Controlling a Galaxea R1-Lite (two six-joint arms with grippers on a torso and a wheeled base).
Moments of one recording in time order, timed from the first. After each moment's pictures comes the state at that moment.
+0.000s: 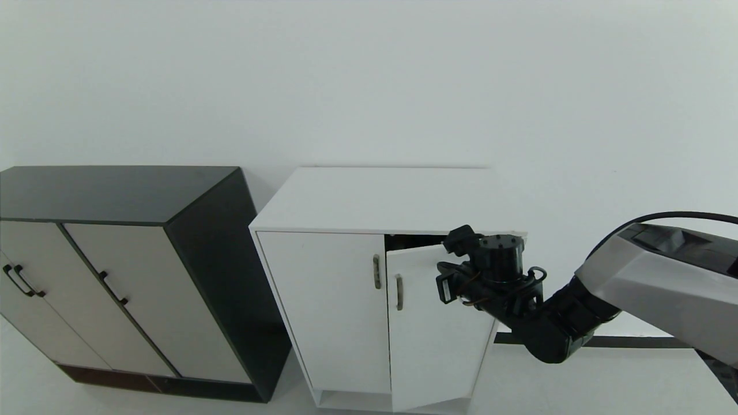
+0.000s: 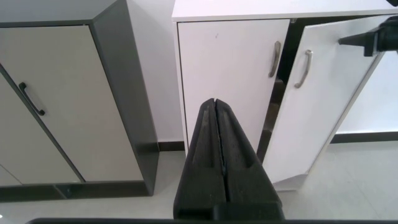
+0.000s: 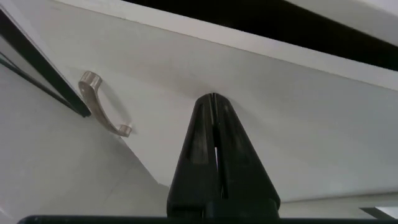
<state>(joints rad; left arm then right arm) 0.00 0.00 0.00 0.00 -0.05 0.02 0.56 2.26 -1.05 -0.97 -0.12 -0.06</state>
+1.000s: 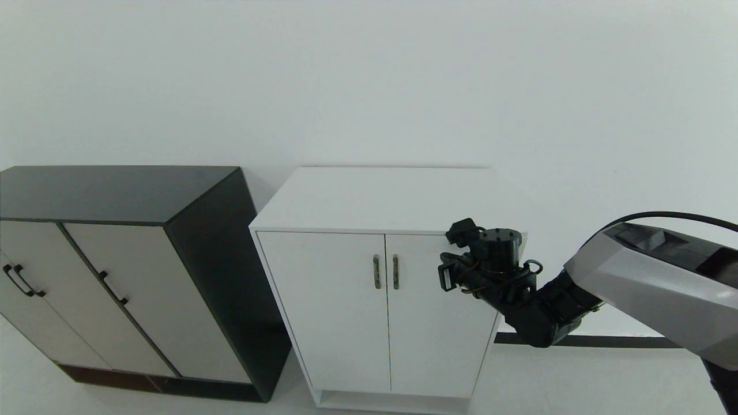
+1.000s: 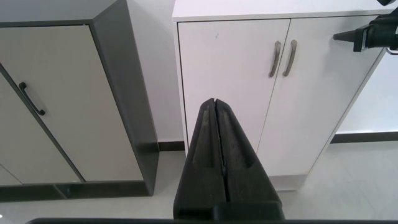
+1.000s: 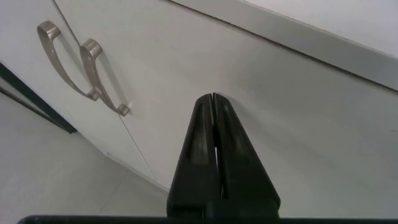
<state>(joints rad) 0.00 0.00 0.00 0.00 -0.05 0.02 0.52 2.33 -1.15 -0.96 -0.12 -0.06</state>
